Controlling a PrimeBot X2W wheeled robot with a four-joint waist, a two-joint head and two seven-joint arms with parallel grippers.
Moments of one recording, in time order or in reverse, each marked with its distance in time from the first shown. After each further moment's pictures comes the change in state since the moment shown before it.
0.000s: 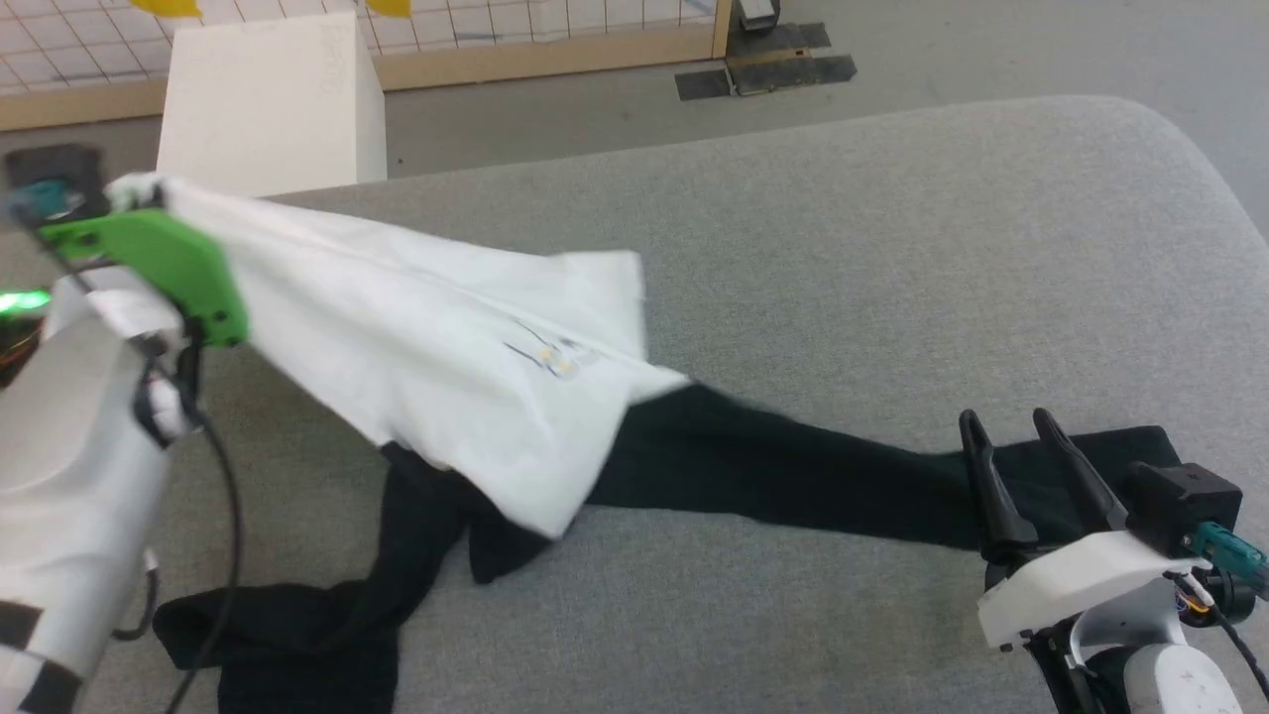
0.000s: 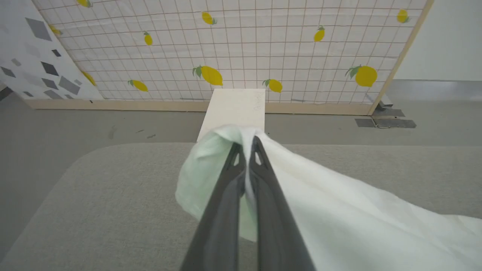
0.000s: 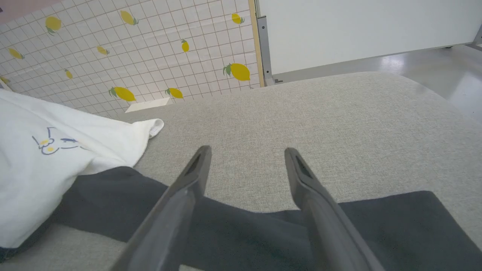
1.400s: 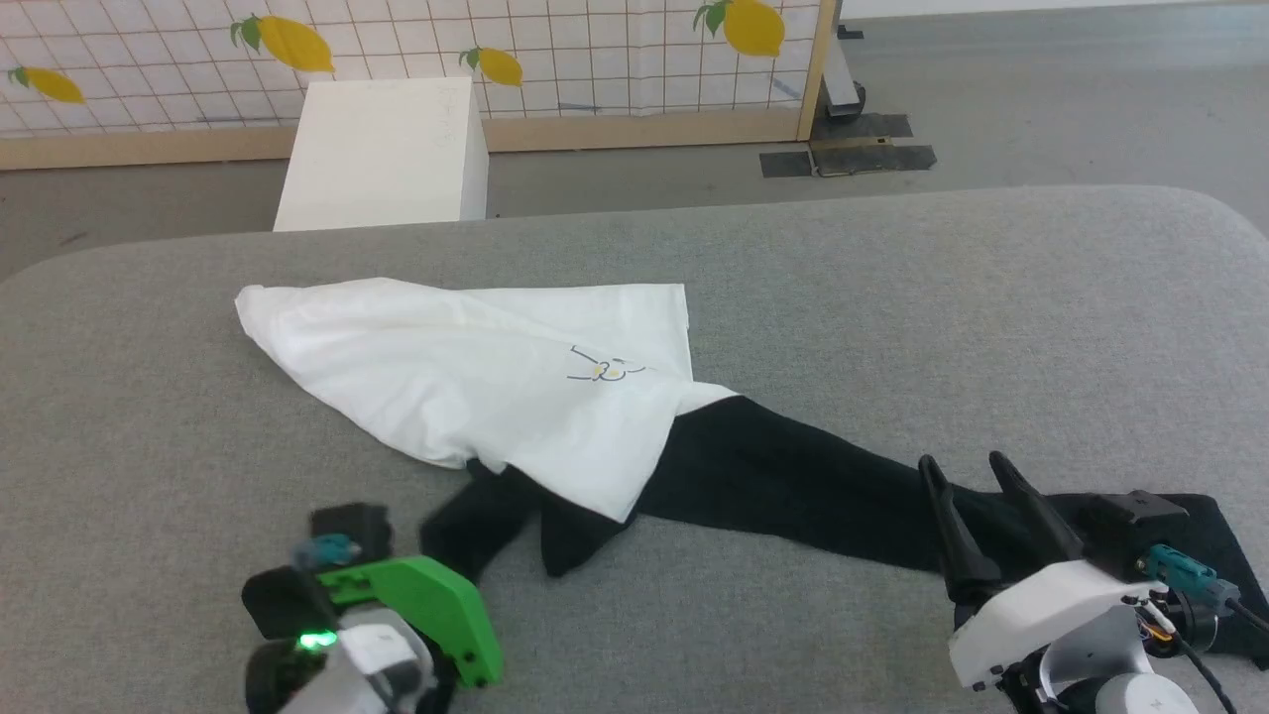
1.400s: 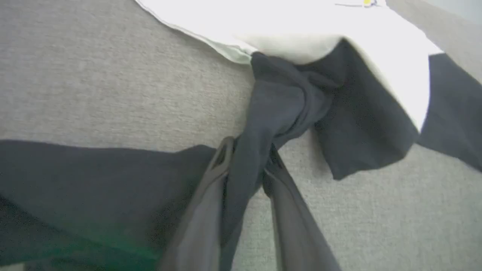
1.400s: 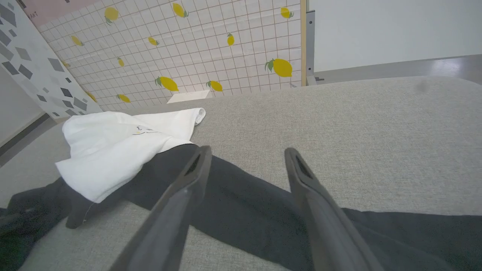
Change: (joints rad) left arm 0.636 -0.137 -0.070 -0.515 -0.099 0.163 0.095; right arm 0.042 0.000 0.056 0.011 0.011 0.000 0.038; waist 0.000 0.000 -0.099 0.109
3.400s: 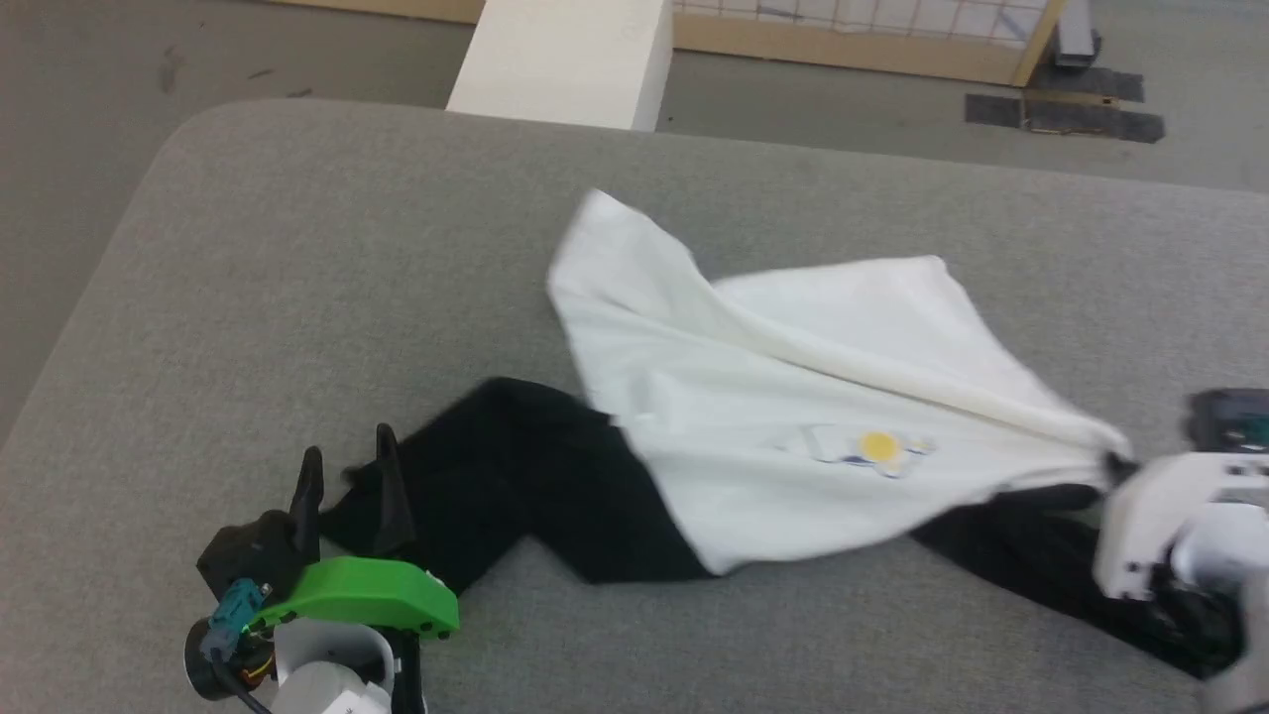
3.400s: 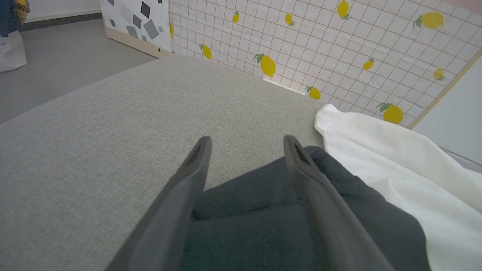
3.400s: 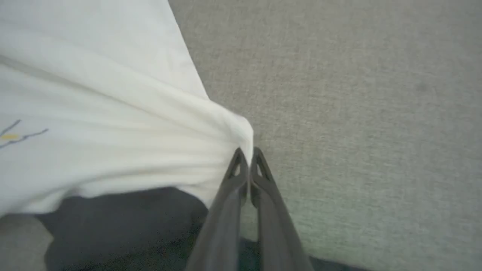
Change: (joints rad) left arm 0.127 -0.304 0.550 -0.058 0.465 -0.250 -0.338; right arm -0.245 -0.128 -0.208 0.274 -0.113 0.001 0.406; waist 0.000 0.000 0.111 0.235
